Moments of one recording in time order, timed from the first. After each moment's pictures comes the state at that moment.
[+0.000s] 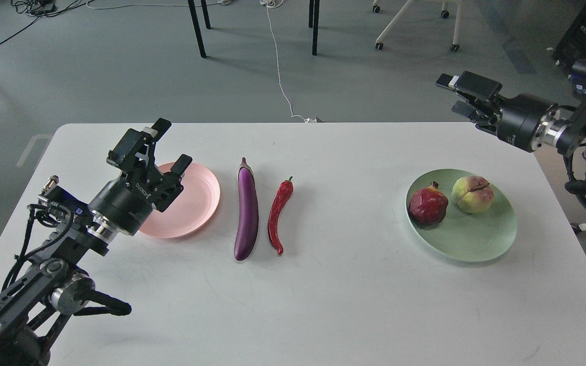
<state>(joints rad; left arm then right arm) -0.15 0.37 -1.14 -1.40 1.00 -0.26 -0.37 1.02 -0.75 0.01 0.97 -0.28 0.22 0.49</state>
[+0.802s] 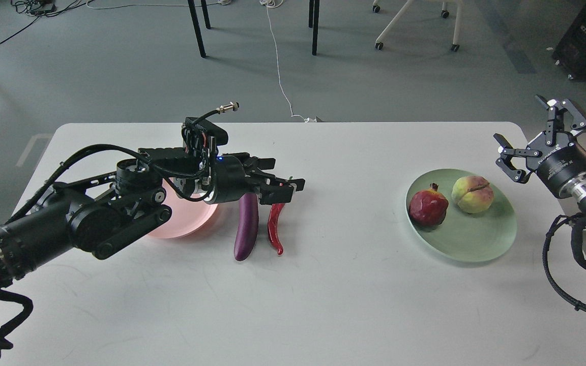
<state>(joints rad) -0.97 0.26 -0.28 -0.94 1.81 -0.25 -0.36 0.76 -0.73 0.14 0.83 0.39 0.49 0.49</state>
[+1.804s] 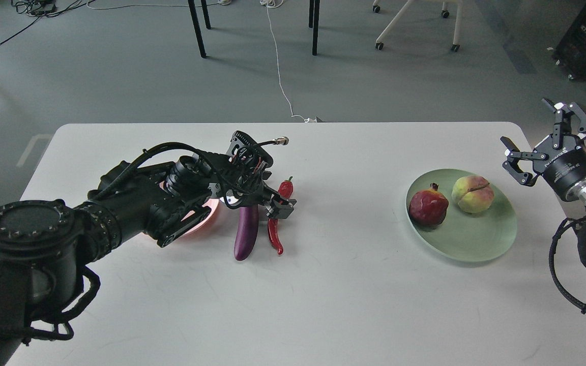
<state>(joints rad) -1.06 -0.04 0.01 -0.45 1.85 -0.21 -0.36 0.75 -0.74 0.15 0.83 0.39 0.49 0.49</state>
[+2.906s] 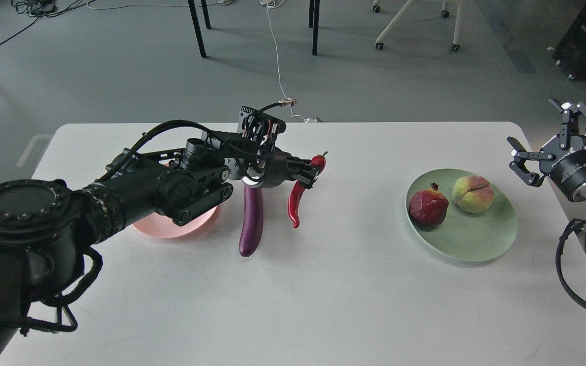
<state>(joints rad) -1.22 -0.04 0.00 -0.60 1.41 -0.29 -0.29 0.74 -0.76 0.14 0.83 0.39 0.49 0.49</state>
